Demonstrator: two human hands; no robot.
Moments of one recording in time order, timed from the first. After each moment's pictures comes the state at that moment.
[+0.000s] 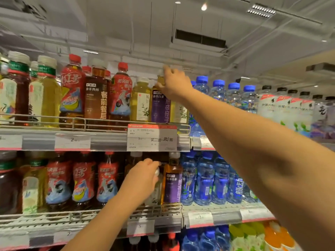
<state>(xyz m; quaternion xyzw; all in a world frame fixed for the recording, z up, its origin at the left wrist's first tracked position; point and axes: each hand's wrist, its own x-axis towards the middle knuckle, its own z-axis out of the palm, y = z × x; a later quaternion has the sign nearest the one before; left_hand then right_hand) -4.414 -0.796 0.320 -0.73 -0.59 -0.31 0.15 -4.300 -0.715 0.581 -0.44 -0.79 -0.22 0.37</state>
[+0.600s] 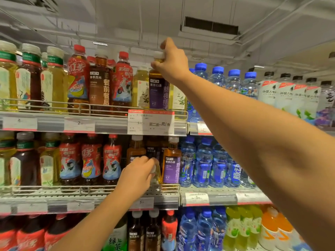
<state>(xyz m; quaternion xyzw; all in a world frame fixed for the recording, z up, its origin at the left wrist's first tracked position) -4.404 -0.832 0.284 -0.71 -0.63 -0.27 0.18 -4.290 -0.765 0.578 -0.31 -0.78 -0.09 0.53</state>
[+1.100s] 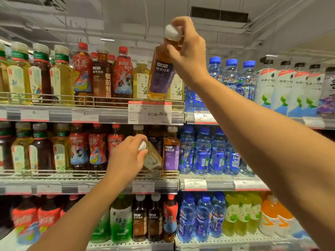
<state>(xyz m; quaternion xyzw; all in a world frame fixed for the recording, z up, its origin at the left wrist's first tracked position) -4.392 -0.886 0.307 -0.63 -0.61 -0.42 0.22 -4.231 -0.802 0.552 -0.12 -0.73 -0.08 0.67</state>
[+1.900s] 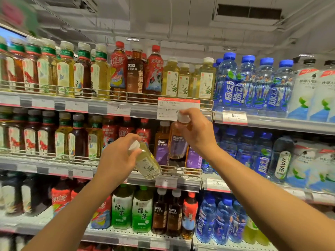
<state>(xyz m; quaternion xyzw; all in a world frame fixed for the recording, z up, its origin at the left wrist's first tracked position) -4.453 -0.960 0.293 -0.57 -0.65 -0.46 0.20 -4.258 -0.791 0.356 -0.15 -0.80 -0.10 0.58</state>
